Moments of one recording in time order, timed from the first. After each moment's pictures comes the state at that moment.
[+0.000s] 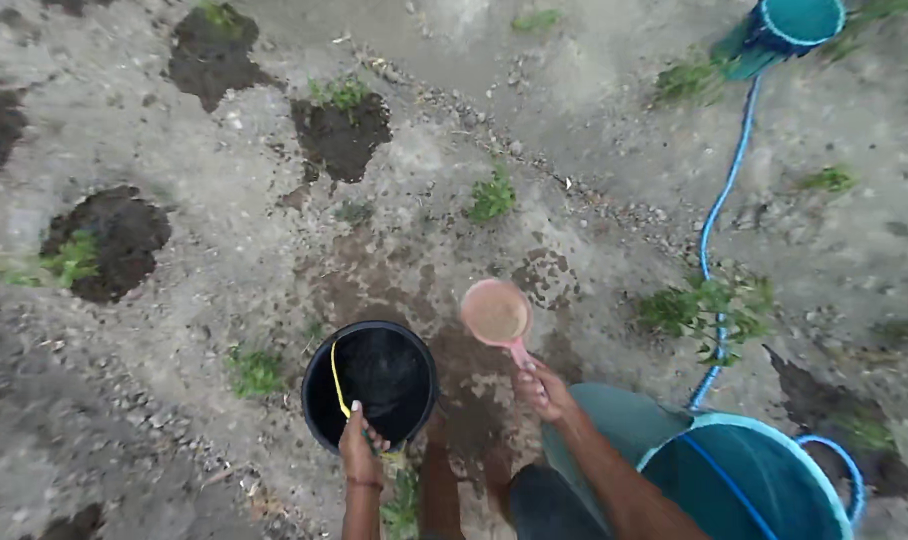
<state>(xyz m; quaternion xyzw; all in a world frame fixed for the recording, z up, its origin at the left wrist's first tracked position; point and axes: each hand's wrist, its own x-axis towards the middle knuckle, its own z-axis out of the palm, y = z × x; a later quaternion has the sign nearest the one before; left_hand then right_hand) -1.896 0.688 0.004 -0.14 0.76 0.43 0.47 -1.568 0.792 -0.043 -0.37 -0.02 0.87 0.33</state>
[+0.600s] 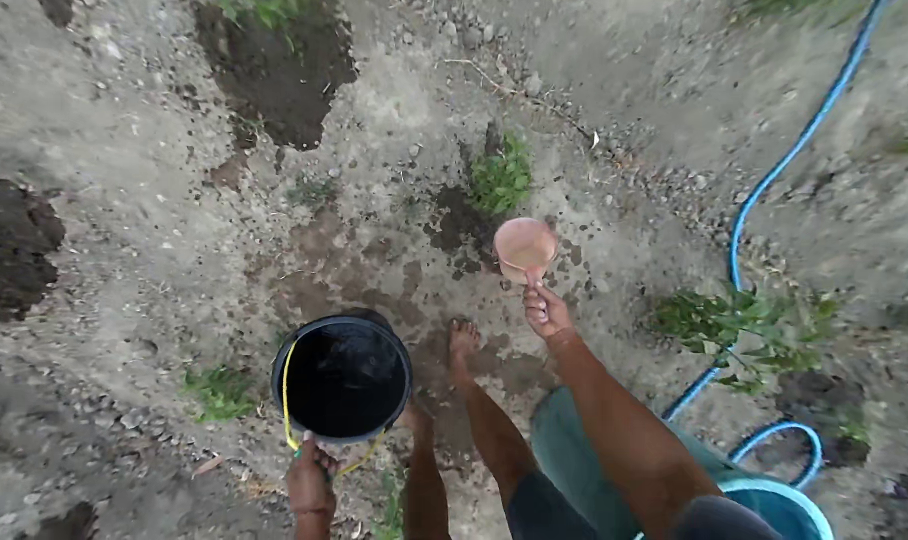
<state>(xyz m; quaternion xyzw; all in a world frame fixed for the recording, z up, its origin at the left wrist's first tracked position) -1.936 0.780 -0.083 -0.17 0.83 0.34 0.40 -1.541 1.032 -0.202 -0.49 0.06 0.76 0.42</state>
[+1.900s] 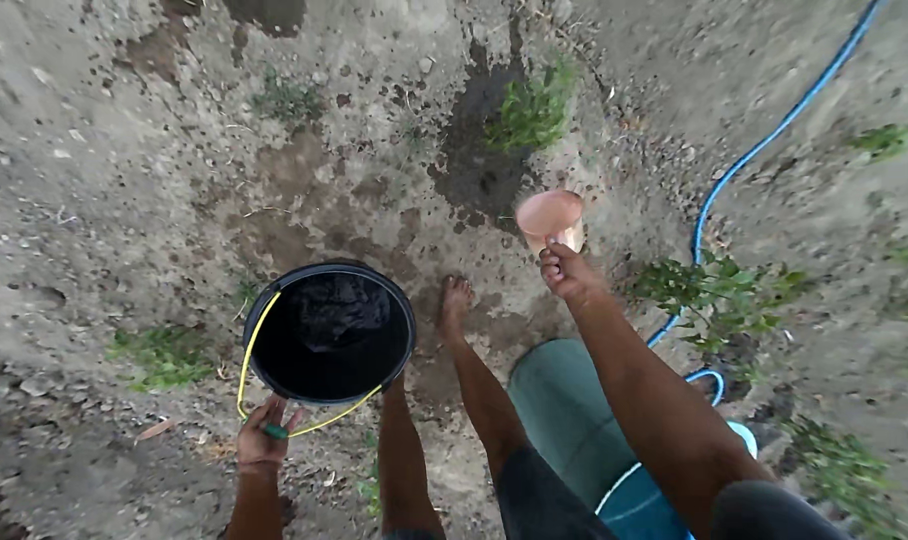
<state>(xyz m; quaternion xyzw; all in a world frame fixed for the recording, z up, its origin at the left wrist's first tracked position) -2.048 0.669 -0.204 -0.29 0.74 0.38 0.47 -1.589 1.041 -0.182 -0.76 0.02 0.59 0.29</state>
